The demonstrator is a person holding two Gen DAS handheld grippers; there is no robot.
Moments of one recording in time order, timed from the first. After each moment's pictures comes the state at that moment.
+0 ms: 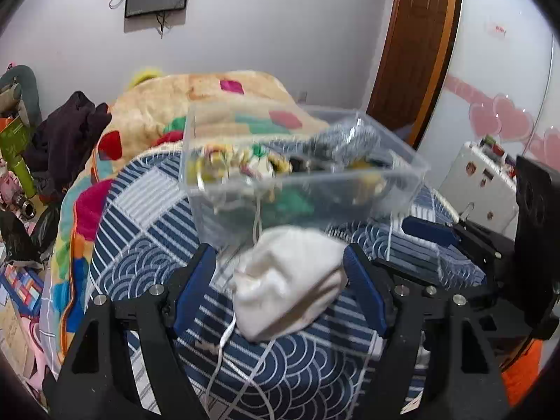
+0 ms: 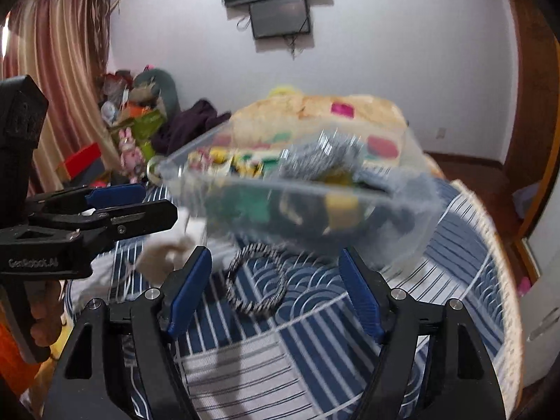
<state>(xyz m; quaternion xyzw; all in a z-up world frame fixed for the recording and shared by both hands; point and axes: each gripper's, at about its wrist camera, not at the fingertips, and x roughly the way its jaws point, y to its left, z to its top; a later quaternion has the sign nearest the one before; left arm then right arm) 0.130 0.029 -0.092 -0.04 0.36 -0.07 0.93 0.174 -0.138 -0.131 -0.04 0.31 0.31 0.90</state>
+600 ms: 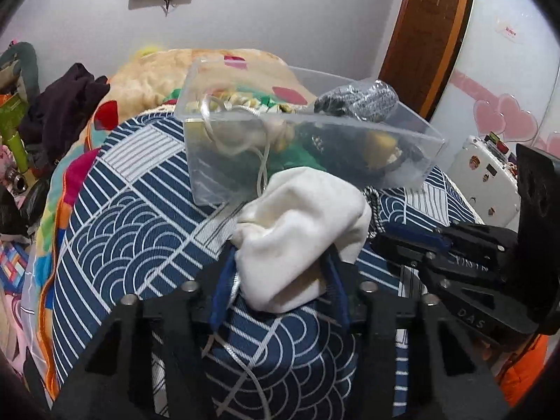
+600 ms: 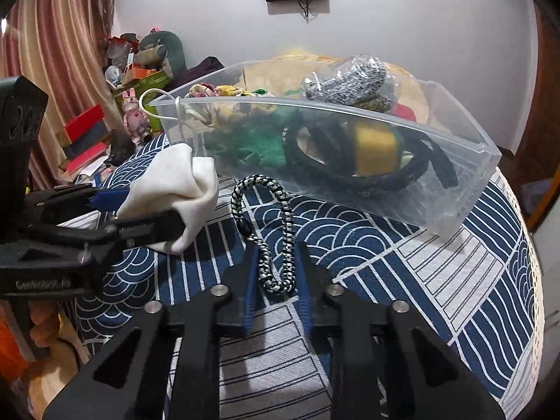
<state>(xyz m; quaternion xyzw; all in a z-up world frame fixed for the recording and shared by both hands) 0.129 0.030 -0.127 -0.06 0.38 -0.07 0.92 0.179 -0.127 -0.157 -0.07 0.35 0.32 0.88</state>
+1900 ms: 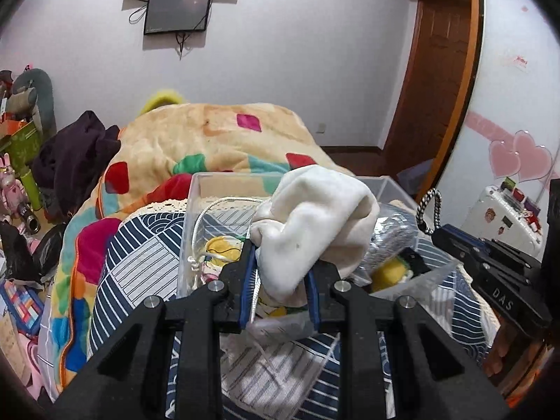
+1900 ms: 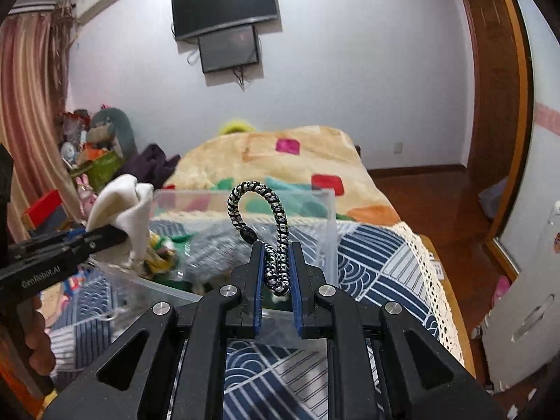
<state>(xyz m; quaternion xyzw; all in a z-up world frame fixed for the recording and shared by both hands) 0.199 0.036 -0.063 -0.06 0.30 -0.03 0.95 0.220 -0.168 -0.099 0.00 0.26 0.21 0.94</state>
